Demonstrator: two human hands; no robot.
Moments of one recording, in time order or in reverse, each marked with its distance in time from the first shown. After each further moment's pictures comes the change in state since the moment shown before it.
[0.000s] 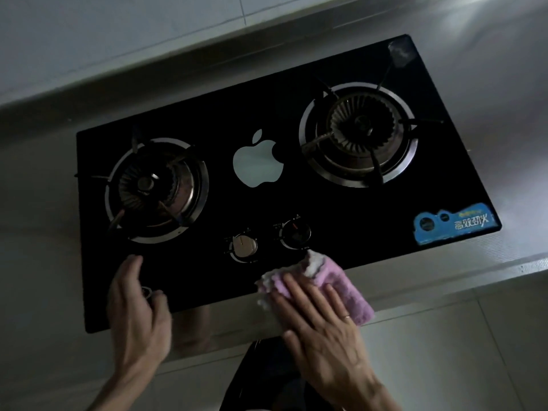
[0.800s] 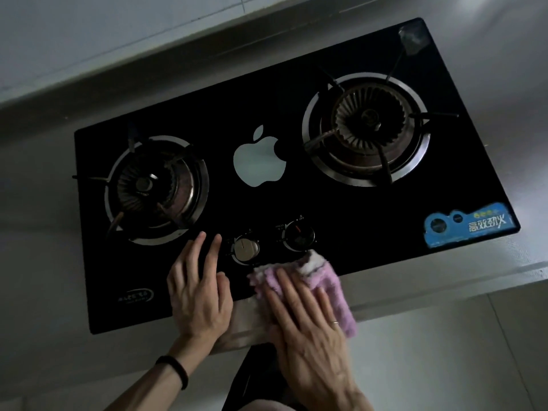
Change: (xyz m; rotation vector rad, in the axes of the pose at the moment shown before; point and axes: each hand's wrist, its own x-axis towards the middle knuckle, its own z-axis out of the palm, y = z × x) left_hand 0.002 0.024 0.074 0.340 -0.065 0.326; right_hand 0.018 -0.035 0.001 0.067 0.128 0.059
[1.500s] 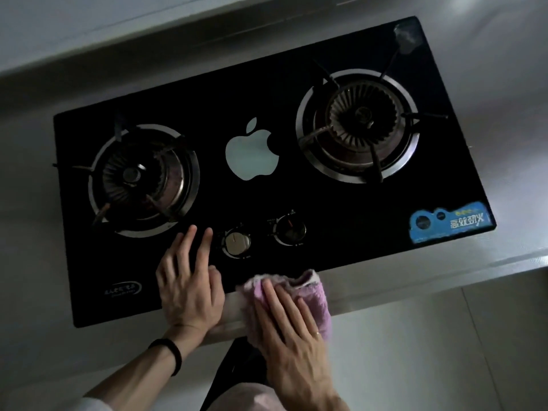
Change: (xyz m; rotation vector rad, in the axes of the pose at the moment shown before) left_hand -0.001 0.002 -0.001 0.035 -0.008 0.008; right_hand -0.025 -0.011 0.014 0.014 -0.055 -0.023
